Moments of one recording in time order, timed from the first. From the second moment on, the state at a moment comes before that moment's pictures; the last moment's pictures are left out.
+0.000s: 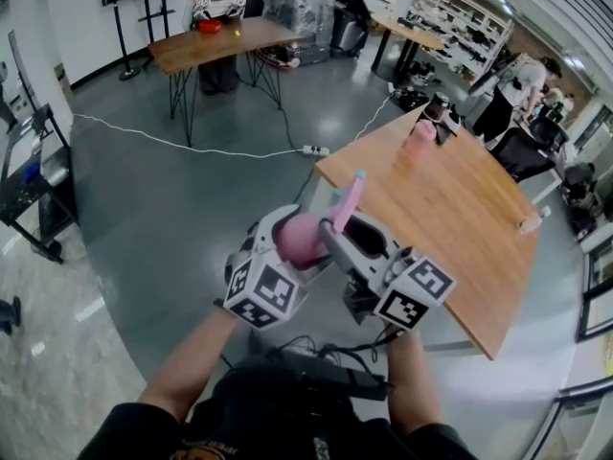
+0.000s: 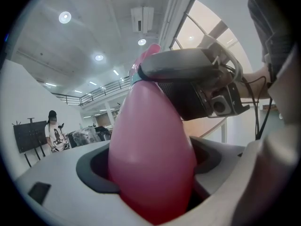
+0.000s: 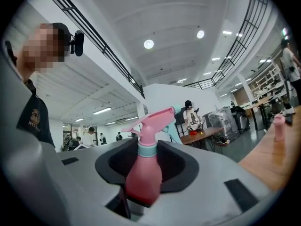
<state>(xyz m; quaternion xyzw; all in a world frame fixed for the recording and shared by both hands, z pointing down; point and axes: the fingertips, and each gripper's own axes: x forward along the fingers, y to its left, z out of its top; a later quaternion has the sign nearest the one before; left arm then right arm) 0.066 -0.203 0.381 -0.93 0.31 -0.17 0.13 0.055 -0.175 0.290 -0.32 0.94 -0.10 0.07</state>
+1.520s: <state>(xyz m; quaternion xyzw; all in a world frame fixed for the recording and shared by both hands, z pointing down) 0.084 -0.115 0.371 -0.99 -0.03 -0.10 0.03 0.055 -0.121 0.282 -0.10 0.99 -0.03 0.03</state>
